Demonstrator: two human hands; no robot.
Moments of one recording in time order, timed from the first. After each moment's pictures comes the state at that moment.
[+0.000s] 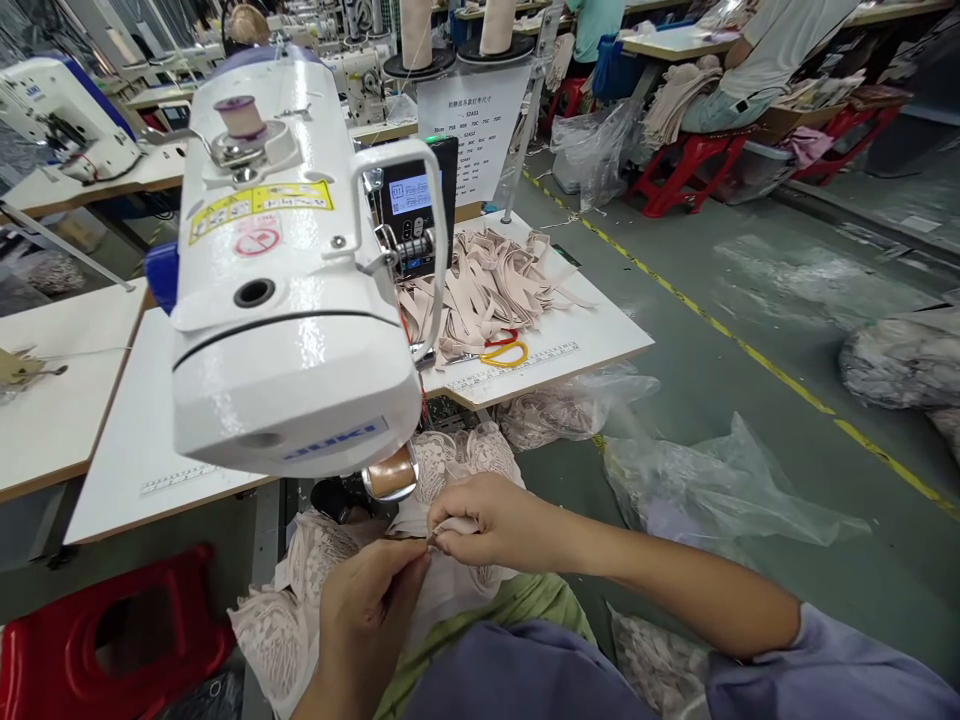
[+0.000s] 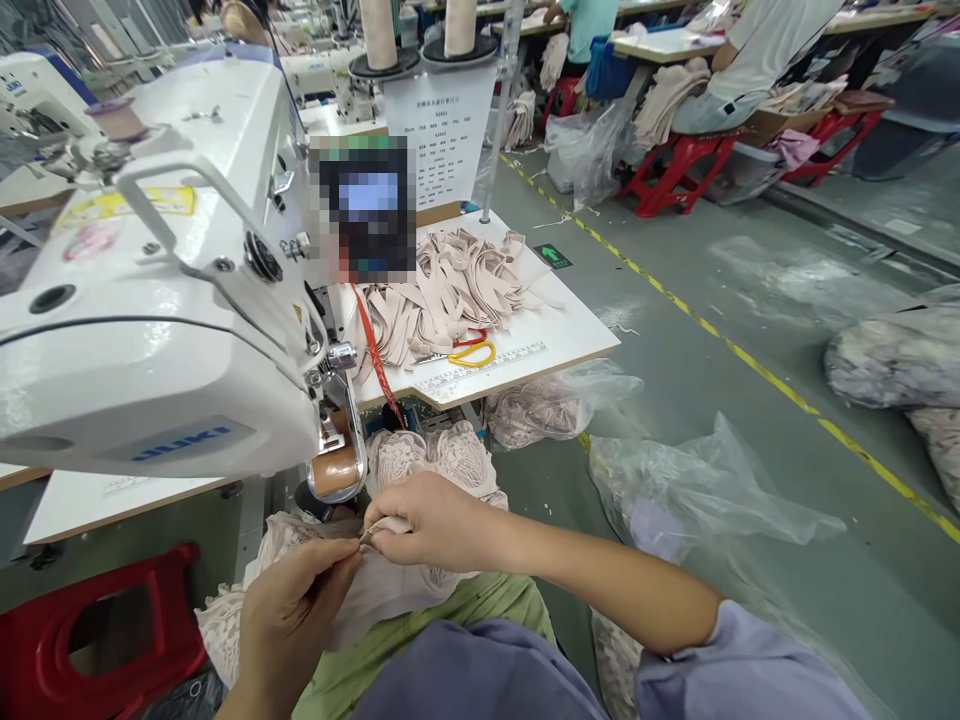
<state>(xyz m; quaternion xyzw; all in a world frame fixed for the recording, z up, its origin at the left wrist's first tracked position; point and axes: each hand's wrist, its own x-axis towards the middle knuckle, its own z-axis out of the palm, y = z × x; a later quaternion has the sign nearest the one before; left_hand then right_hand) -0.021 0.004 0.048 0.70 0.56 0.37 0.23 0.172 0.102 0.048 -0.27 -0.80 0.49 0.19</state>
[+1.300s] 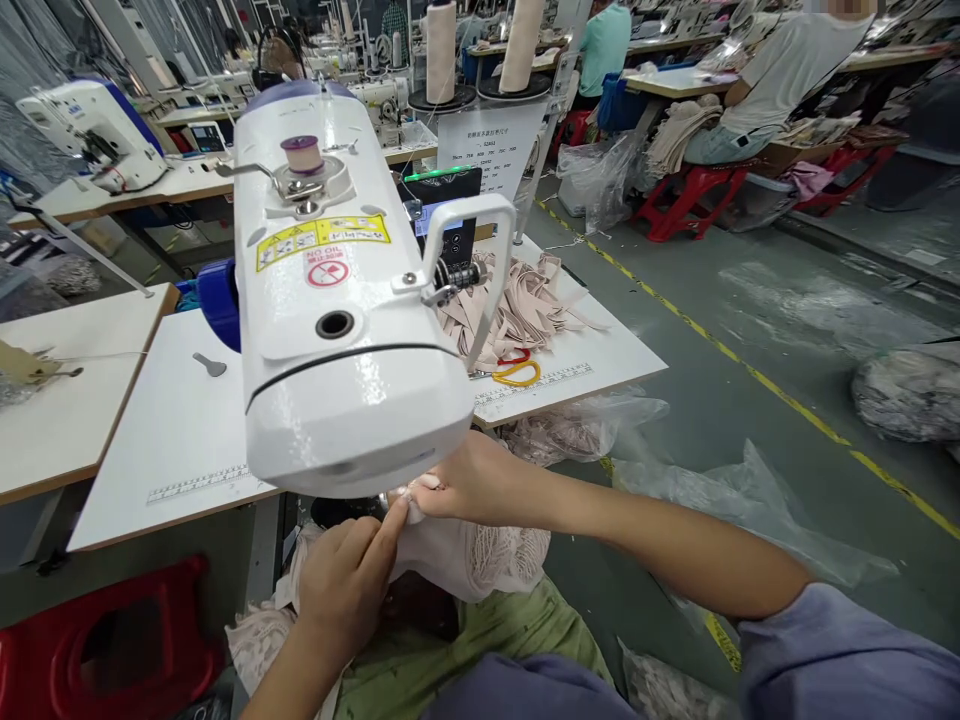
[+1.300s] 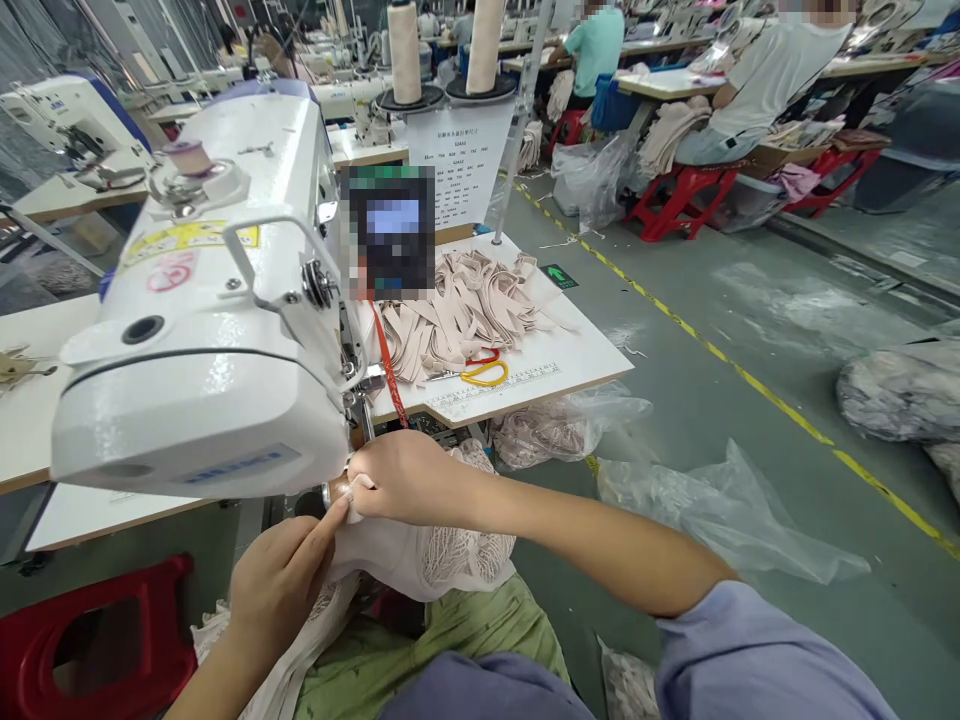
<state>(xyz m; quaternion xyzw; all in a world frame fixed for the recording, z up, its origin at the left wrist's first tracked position) -0.072 0.039 0.027 0.84 0.47 0.19 -0.16 0.128 0.156 0.097 -0.31 -0.89 0.31 0.13</state>
